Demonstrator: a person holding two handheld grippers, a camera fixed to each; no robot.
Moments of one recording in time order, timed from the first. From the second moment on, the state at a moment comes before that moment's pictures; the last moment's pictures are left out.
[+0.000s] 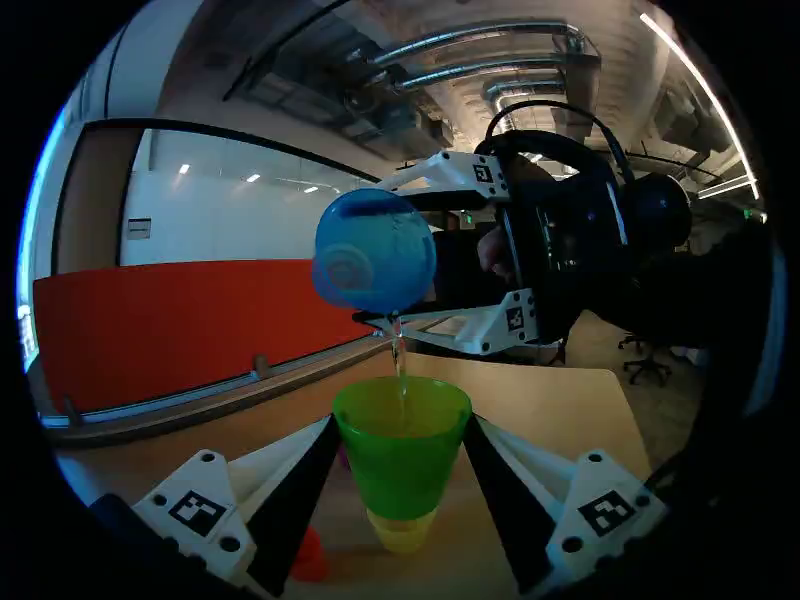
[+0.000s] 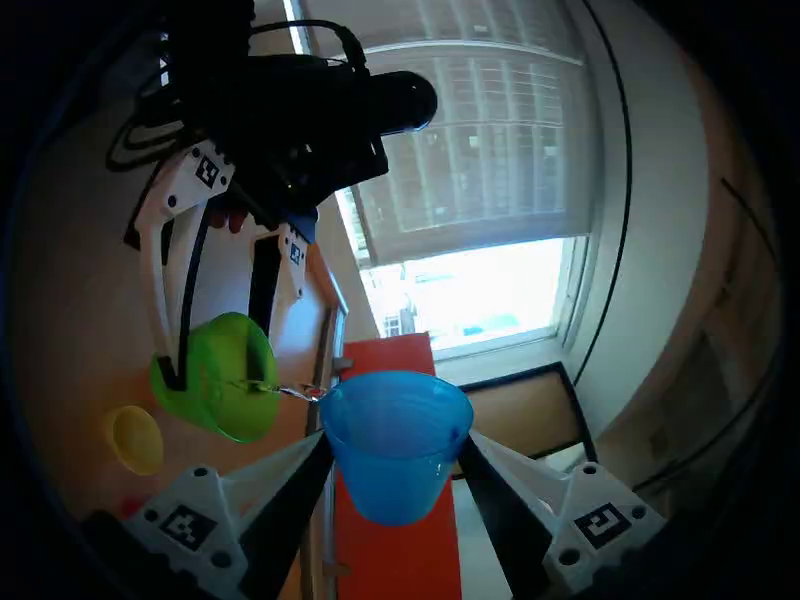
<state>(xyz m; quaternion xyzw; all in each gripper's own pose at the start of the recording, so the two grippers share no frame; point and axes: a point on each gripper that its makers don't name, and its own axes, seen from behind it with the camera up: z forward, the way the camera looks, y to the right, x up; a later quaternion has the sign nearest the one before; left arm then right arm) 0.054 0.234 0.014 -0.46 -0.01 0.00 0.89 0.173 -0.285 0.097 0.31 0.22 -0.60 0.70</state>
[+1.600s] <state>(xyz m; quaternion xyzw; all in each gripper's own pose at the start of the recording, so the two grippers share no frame) 0.058 0.236 0.014 -0.46 -0.01 0.00 0.89 0.177 -0.289 0.100 0.28 0.25 -0.65 0.66</state>
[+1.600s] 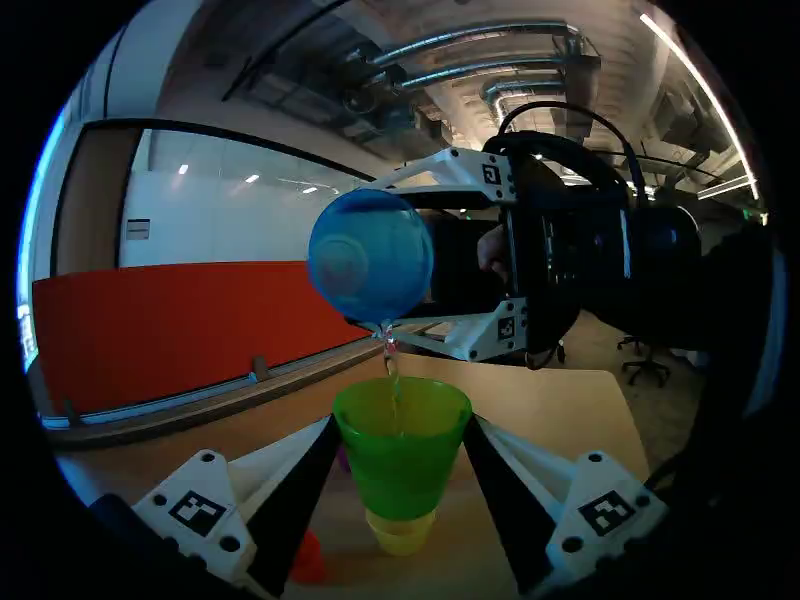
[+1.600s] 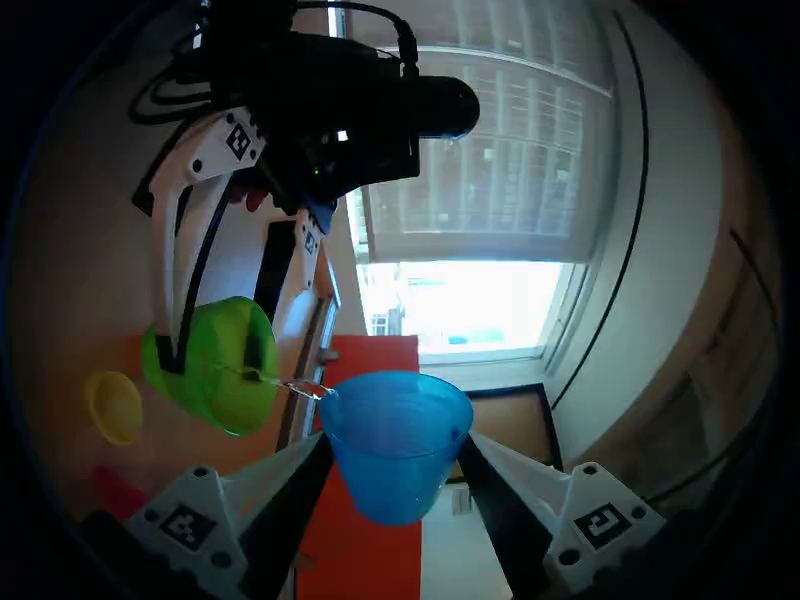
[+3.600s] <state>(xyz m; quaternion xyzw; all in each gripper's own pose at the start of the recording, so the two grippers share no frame) 0.060 0.226 0.017 -0.45 -0.01 0.01 0.89 0.152 -0.256 0.082 0.38 0.02 -0.17 0.91</state>
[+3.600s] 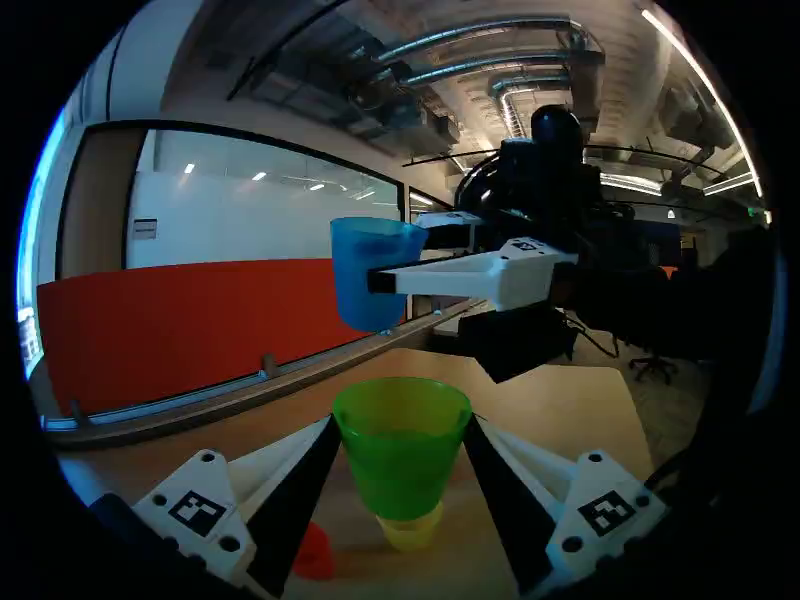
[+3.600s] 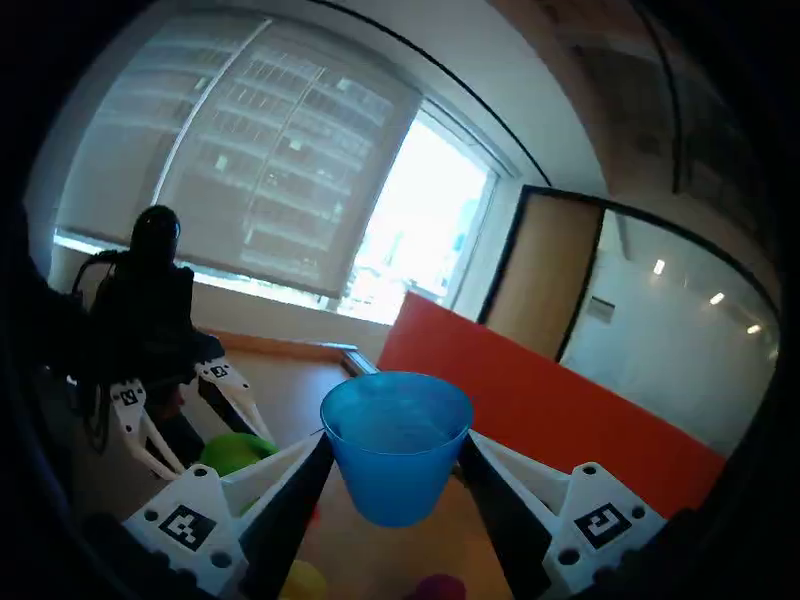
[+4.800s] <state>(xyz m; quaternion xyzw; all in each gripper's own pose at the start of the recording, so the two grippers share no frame) 0.021 0.212 0.023 -0.45 -0.12 0.09 0.88 0.099 -0.216 0.069 0.41 -0.10 -0.11 0.90</state>
